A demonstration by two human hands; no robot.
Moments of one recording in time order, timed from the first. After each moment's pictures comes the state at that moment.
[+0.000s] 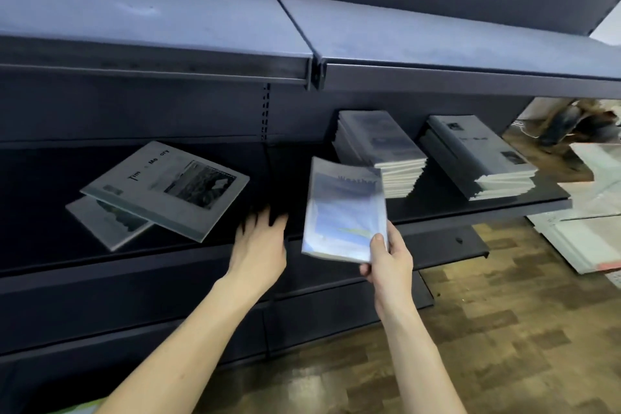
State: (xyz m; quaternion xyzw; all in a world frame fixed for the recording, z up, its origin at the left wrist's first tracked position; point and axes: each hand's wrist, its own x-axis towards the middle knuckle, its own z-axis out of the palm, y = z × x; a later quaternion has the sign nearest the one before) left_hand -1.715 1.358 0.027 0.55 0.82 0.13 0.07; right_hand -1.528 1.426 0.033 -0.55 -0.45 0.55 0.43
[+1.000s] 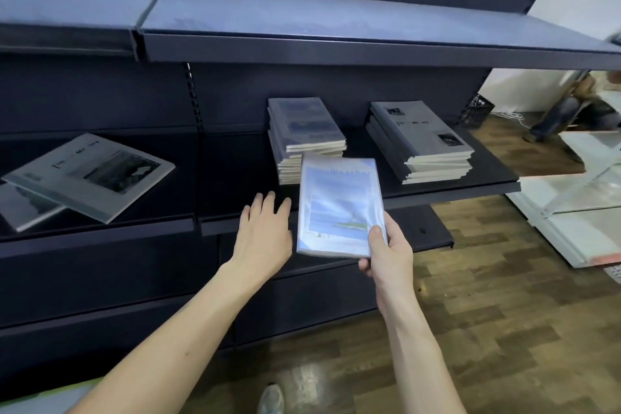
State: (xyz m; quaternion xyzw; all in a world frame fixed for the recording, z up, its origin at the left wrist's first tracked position) left_hand -1.529 1.430 0.042 0.57 0.81 0.11 0.02; right_hand -1.341 1.481 0.054 -0.51 -0.48 0.57 0.42
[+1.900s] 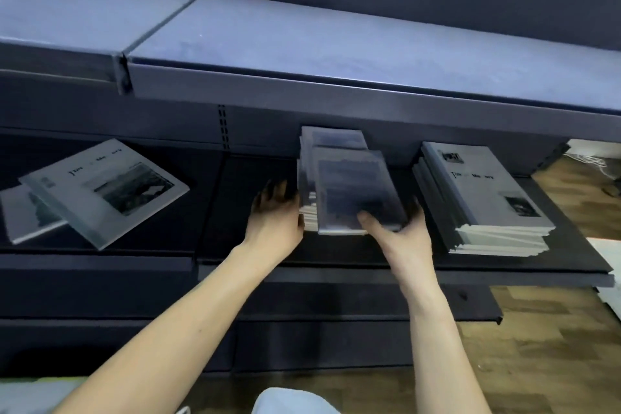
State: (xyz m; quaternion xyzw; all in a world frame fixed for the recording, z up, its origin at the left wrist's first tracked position) left_hand -1.597 1.548 0.064 0.48 0.87 0.13 0.06; right_hand -1.415 1.651 0.057 -0.45 -0.64 0.50 0.36
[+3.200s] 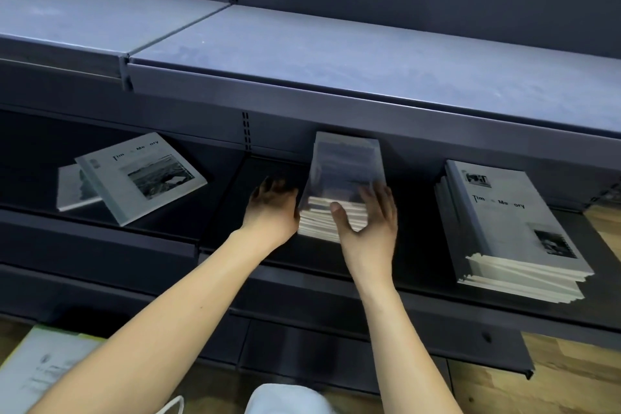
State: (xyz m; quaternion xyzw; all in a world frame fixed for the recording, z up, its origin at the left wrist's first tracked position) left_hand -1.589 1.570 0.076 0.39 0.91 0.10 0.05; right_hand -1.458 1.673 0.036 -0.33 -0.80 0.29 0.42
